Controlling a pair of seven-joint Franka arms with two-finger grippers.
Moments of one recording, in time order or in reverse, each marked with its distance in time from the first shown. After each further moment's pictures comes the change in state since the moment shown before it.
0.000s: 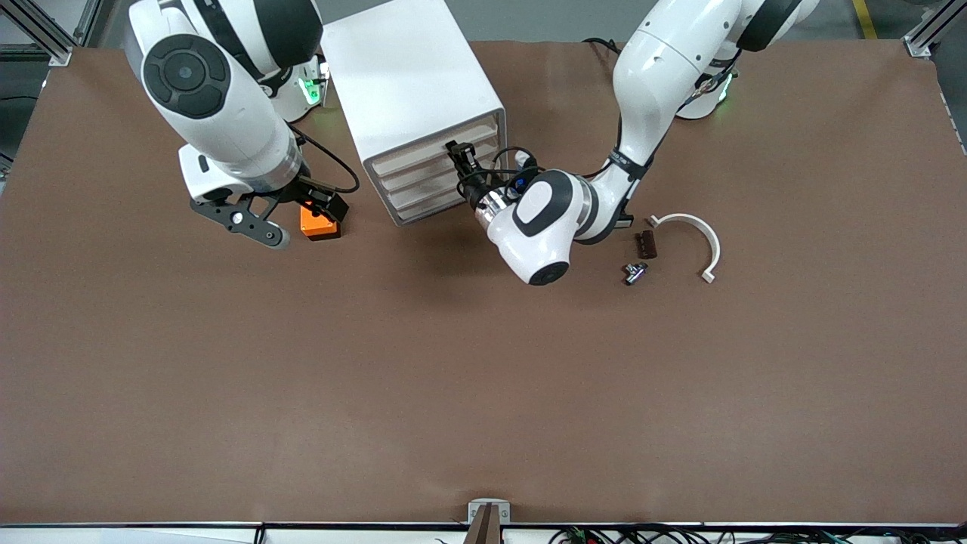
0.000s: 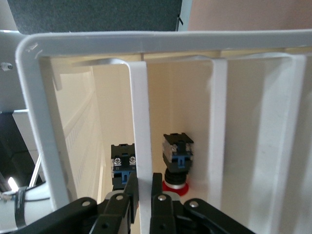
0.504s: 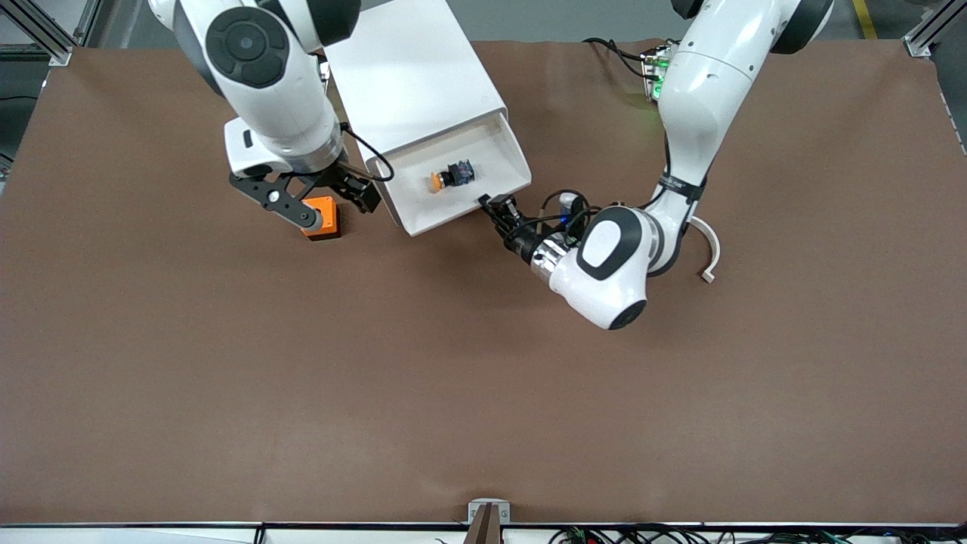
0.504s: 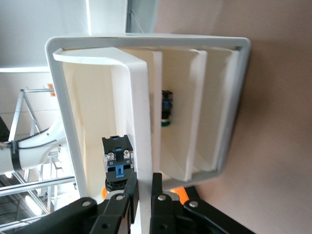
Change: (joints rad) left arm 0.087 -0.001 0.138 0.070 -0.002 -0.002 0.005; right arm 0.108 0.004 0.001 0.000 0.015 0.047 0.249
